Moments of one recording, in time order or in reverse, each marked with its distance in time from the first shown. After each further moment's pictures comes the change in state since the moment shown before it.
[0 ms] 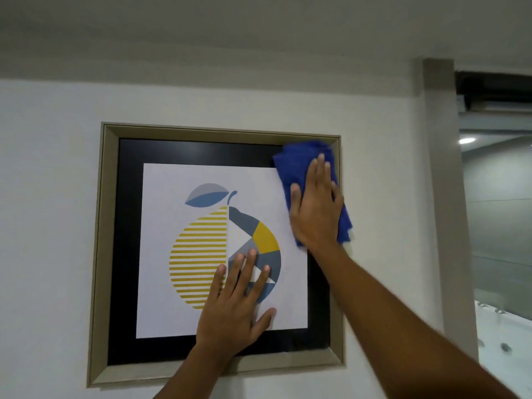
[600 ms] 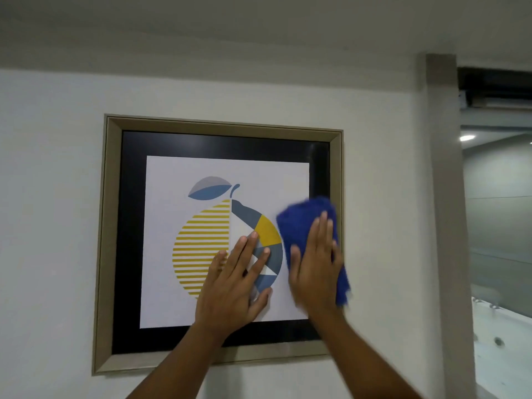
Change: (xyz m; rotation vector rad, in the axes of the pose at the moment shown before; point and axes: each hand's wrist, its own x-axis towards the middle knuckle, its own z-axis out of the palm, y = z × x) left_hand 0.014 -0.014 -0.009 -0.058 -0.005 -0.027; right_hand -0.116 0.017 0.012 -0.025 -0.056 0.010
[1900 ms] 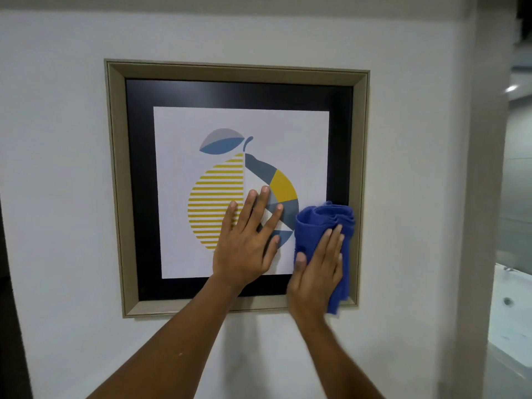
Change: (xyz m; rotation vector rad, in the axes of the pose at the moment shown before) left_hand 0.000 -0.001 0.004 0.036 0.047 0.017; right_hand -0.108 -0.015 0.035 0.165 0.068 0.293
